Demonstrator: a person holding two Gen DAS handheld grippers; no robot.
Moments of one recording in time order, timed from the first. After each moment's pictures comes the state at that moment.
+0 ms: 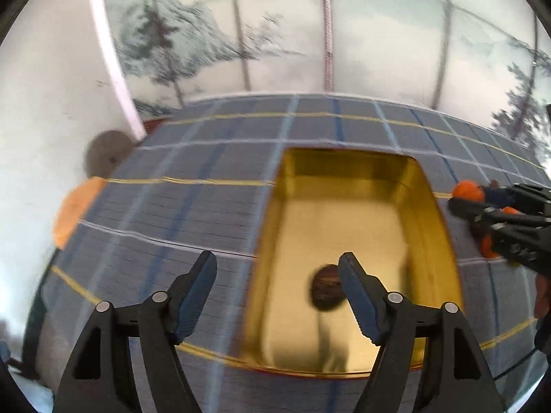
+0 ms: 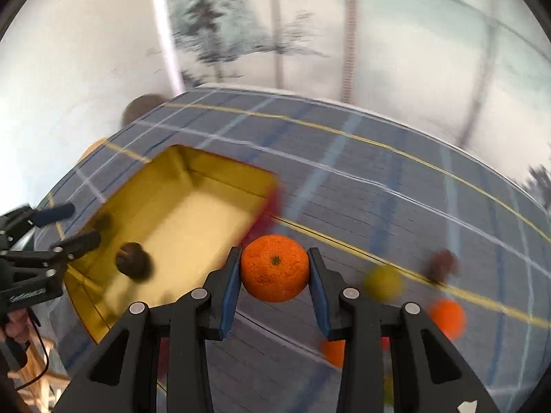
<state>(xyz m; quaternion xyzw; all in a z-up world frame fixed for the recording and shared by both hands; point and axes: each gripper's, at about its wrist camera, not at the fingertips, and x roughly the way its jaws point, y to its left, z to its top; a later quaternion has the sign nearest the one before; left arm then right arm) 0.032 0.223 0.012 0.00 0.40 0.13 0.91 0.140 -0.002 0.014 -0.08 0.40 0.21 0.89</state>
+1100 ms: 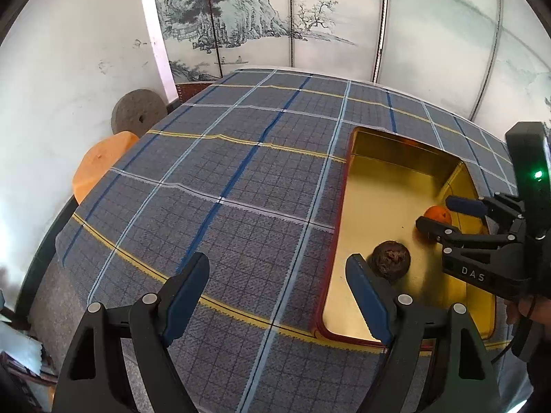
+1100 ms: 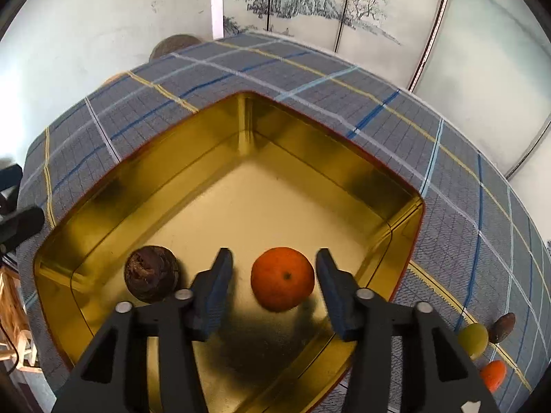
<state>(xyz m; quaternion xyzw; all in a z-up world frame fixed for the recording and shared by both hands) 0.003 0.269 -0.003 -0.07 0.43 0.18 0.88 0.162 0.102 -0.032 -0.18 0.44 0.25 0.84</state>
